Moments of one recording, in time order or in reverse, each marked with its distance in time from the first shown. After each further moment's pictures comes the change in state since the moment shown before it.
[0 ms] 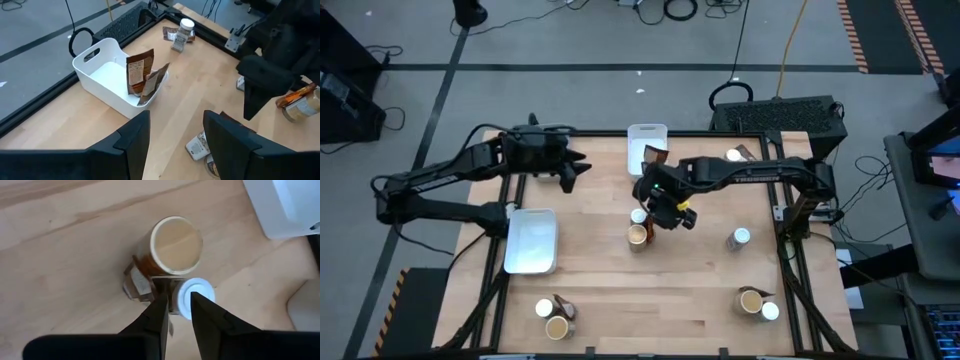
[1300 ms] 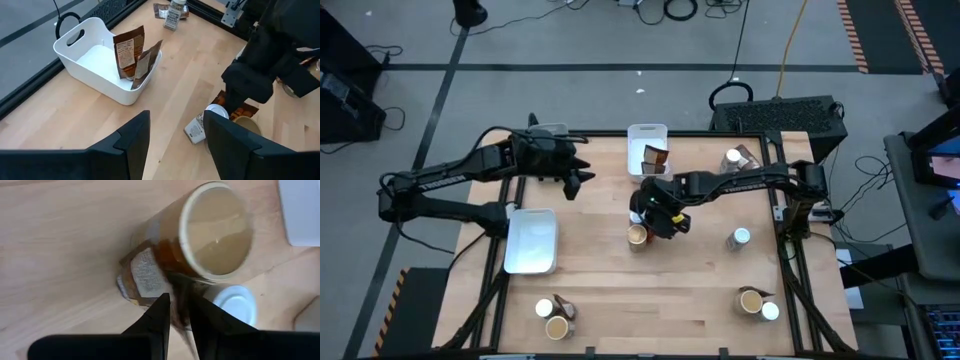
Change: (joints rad) left arm -0.007 0.034 -0.040 0.002 0.061 0.050; right arm 0.019 0.060 -0.168 0.230 0.072 -0.131
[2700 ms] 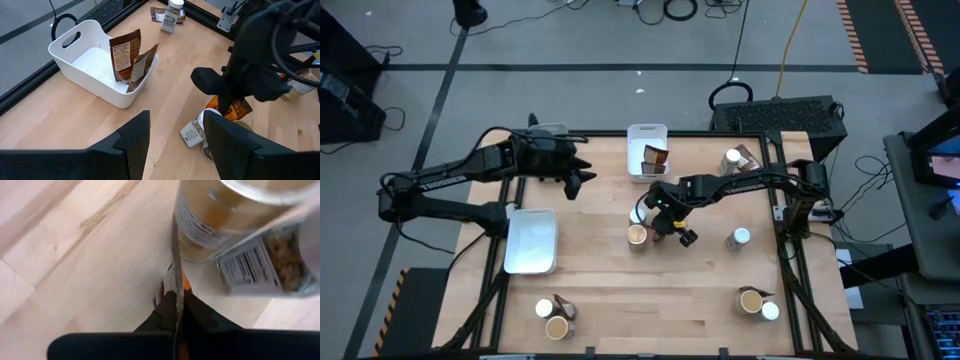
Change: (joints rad) left arm 0.000 0.000 -0.007 0.028 0.012 -0.019; right arm -0.038 -0.004 -0.173 0.052 -0.155 0.609
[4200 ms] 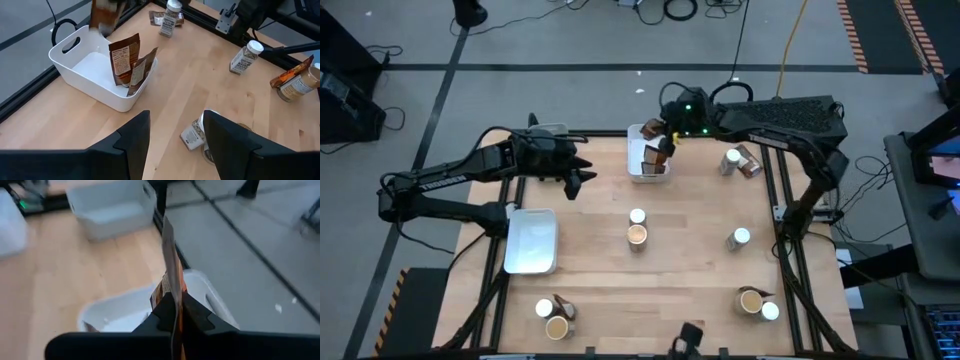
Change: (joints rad) left arm 0.001 0.000 0.000 0.017 0.000 0.020; right arm -0.503 -0.102 0.153 0.320 0.161 0.573
